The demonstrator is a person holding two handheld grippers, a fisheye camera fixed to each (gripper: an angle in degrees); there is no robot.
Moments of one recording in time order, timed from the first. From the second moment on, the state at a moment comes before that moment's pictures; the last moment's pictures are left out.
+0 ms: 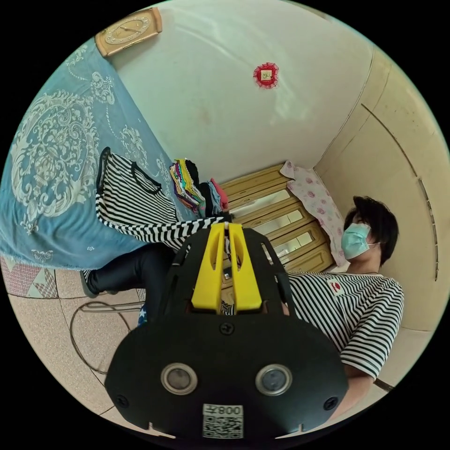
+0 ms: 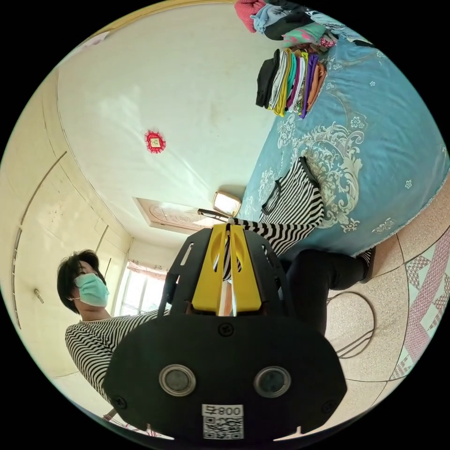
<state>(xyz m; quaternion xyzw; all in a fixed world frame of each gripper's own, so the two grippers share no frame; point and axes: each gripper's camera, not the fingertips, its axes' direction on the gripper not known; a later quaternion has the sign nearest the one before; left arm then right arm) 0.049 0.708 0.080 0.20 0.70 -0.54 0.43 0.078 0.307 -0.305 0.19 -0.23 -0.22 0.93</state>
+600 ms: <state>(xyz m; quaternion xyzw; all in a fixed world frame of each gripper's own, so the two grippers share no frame) 0.010 0.580 0.329 0.09 0.66 -0.60 0.45 -0.017 0.073 -0.293 0.16 -0.18 -0.14 0.96</state>
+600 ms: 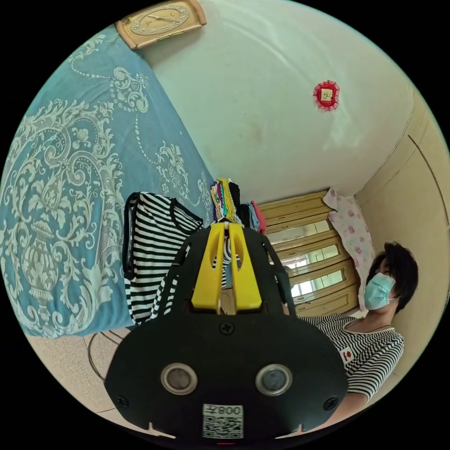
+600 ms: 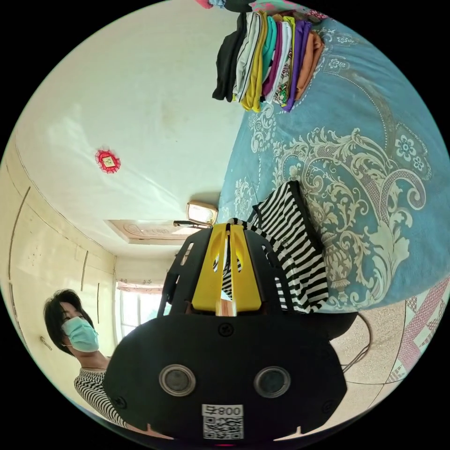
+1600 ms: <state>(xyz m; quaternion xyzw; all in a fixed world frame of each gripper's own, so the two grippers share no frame) 0.062 0.483 0.561 0.00 0.57 -0.68 0.46 -0.082 -0.095 -0.248 0.14 -0.09 -0.09 0.98</state>
